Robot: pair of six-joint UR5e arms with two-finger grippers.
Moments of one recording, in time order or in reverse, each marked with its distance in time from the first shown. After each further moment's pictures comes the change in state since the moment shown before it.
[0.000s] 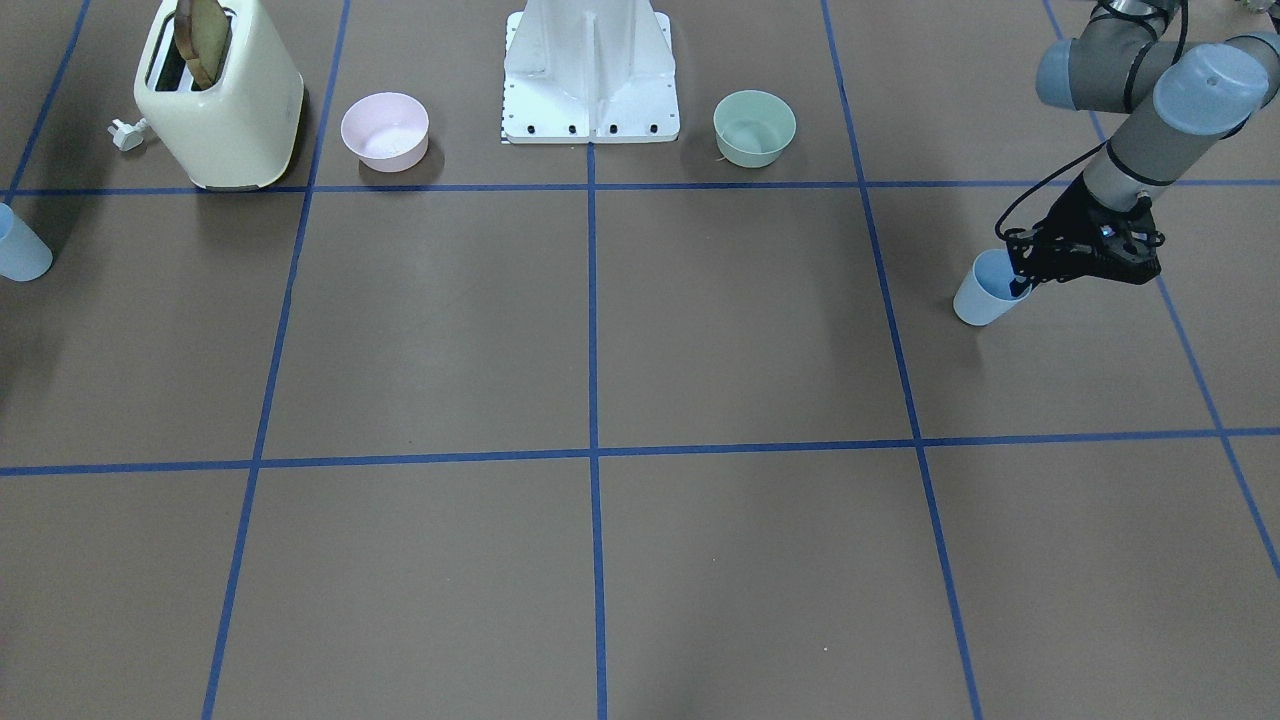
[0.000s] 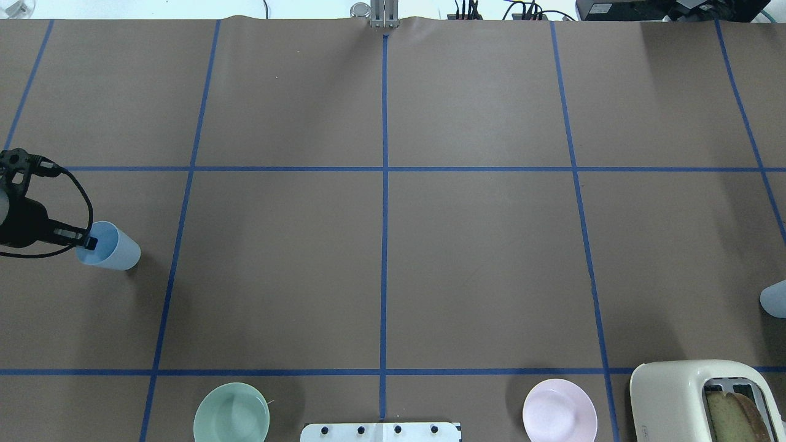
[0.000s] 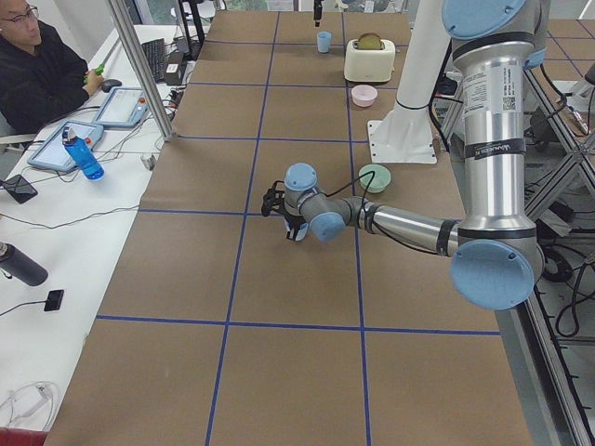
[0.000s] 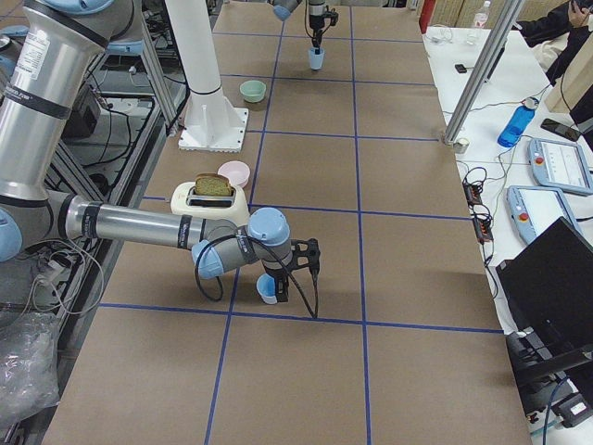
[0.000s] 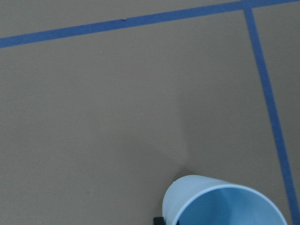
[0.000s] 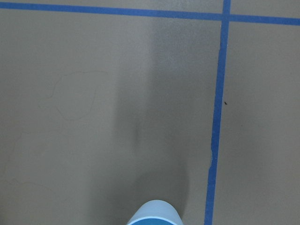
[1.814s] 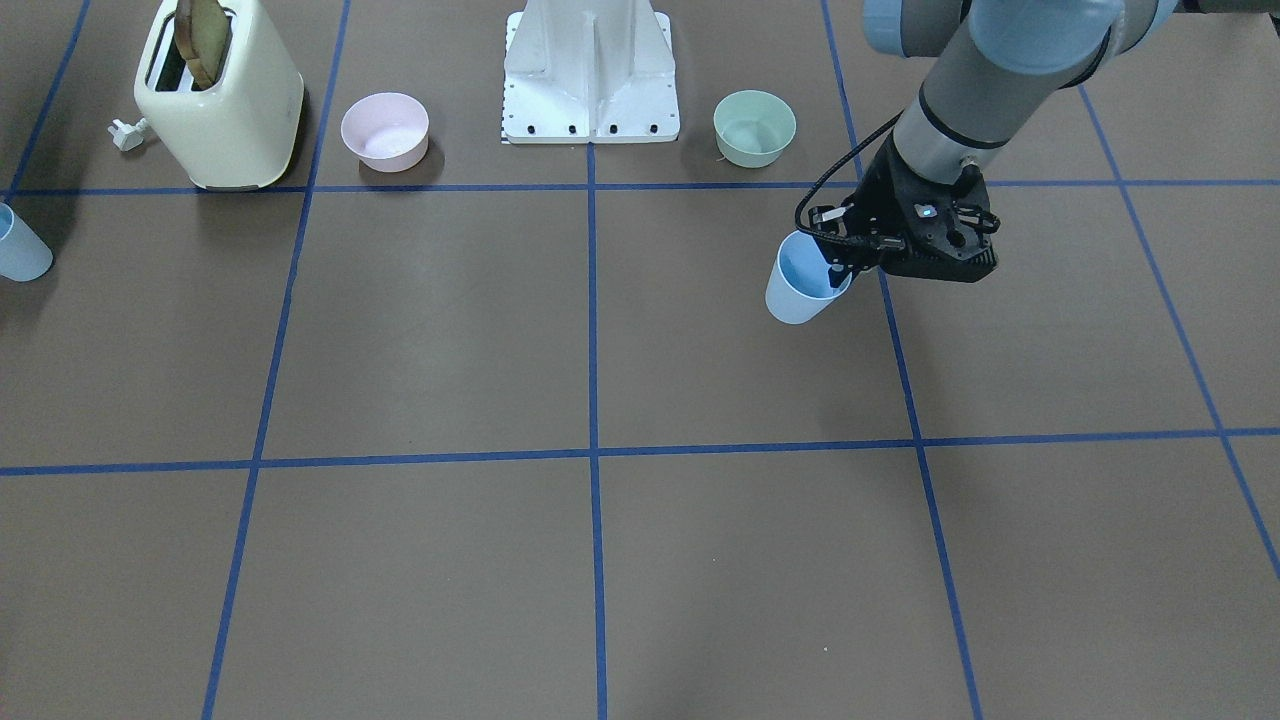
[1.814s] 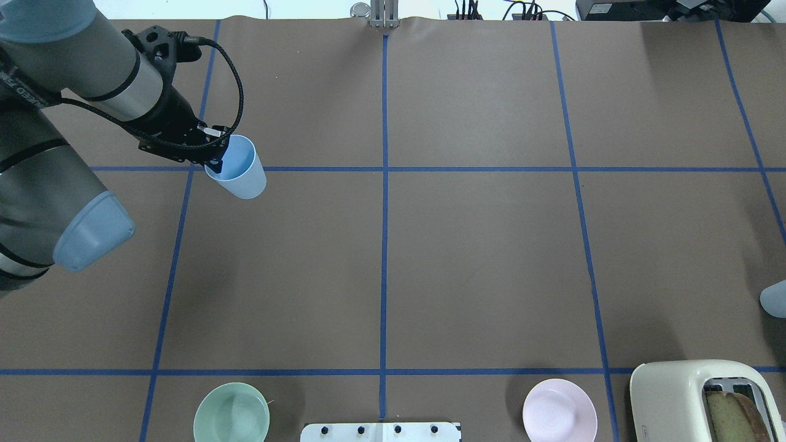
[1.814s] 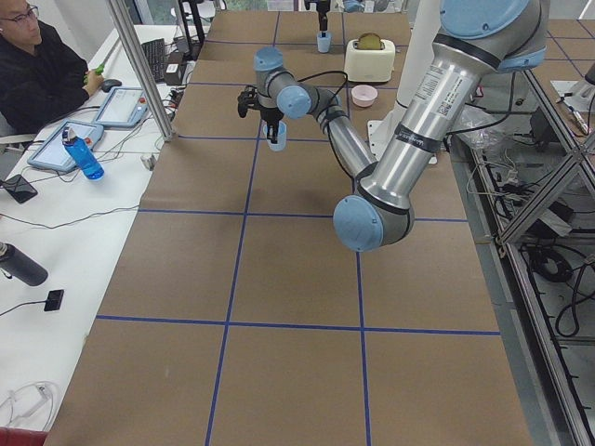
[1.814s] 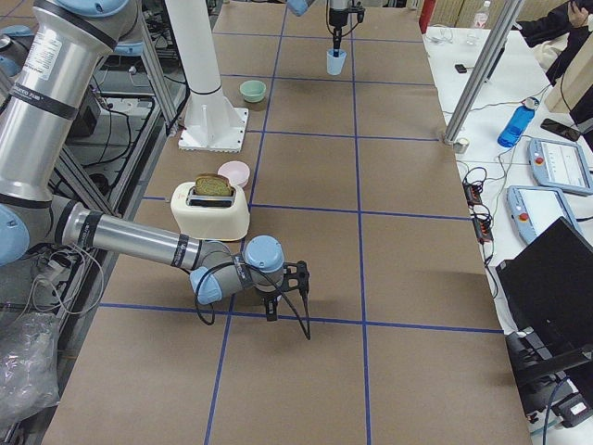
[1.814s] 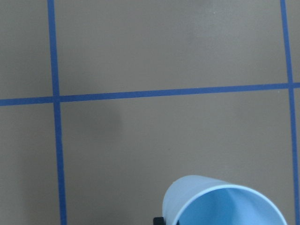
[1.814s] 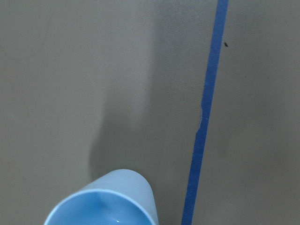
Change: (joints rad) left arm 0.006 -0.591 -0.091 0.701 -0.026 -0.157; right arm -0.093 -0.003 -0.153 0.139 -0.012 -0.003
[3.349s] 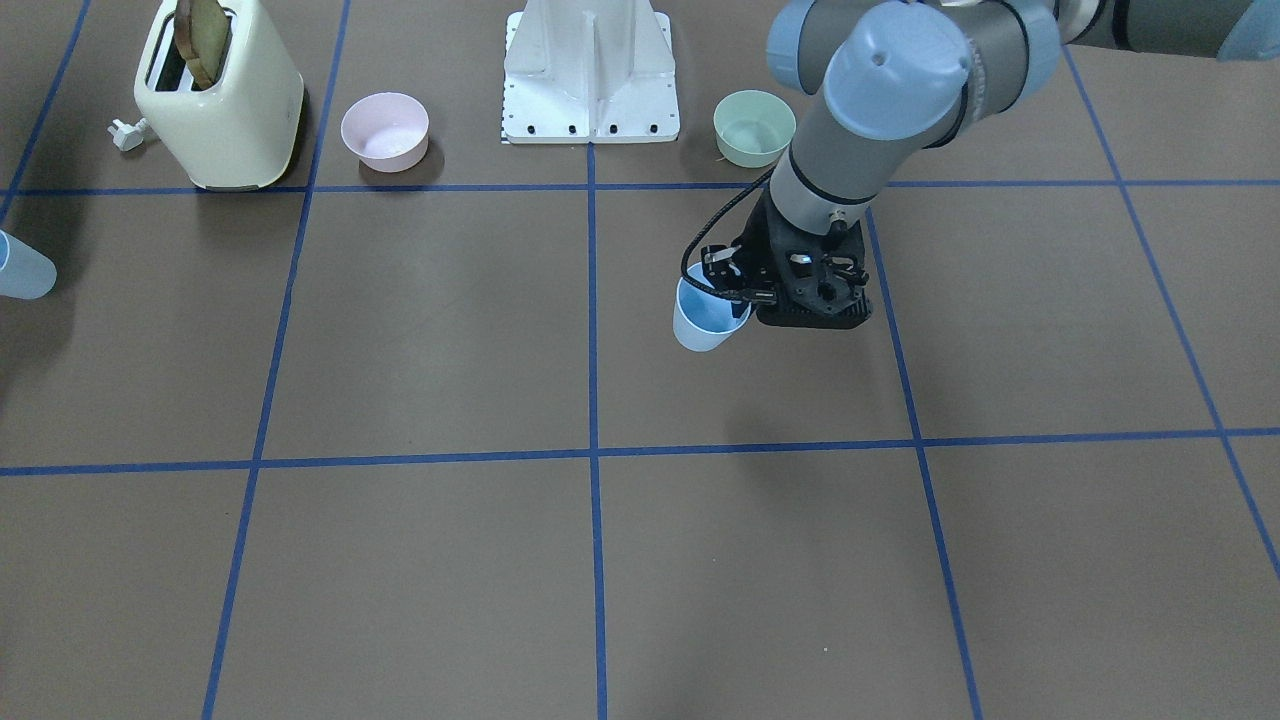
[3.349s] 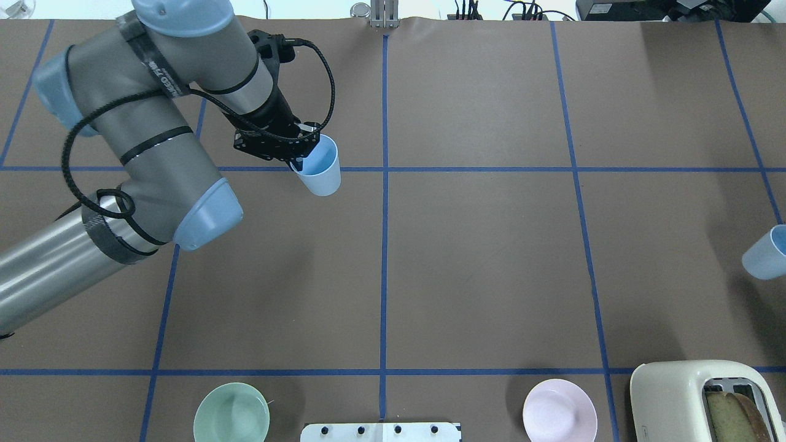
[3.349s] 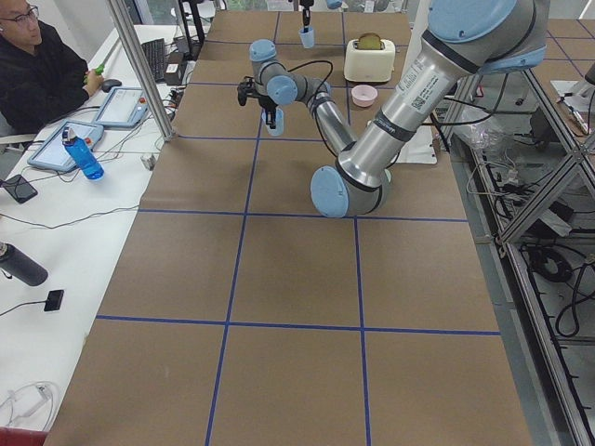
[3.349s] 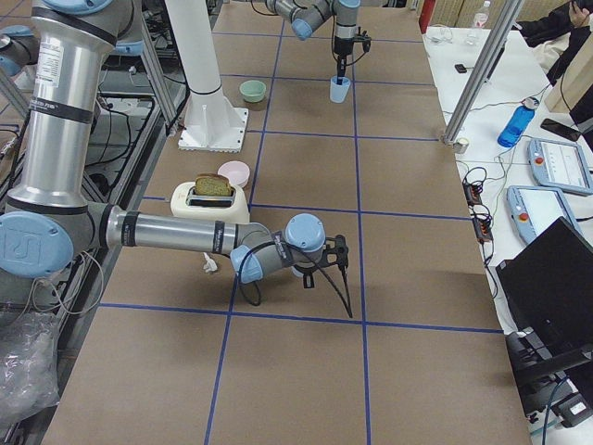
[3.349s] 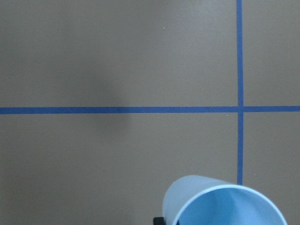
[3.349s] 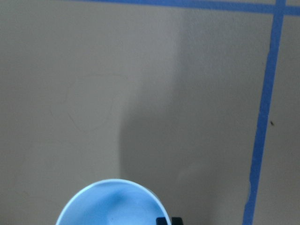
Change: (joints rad) left arm 0.127 -0.240 0.290 -0.121 0.053 -0.155; right arm 0.114 0.228 0.030 -0.202 0.149 -0.006
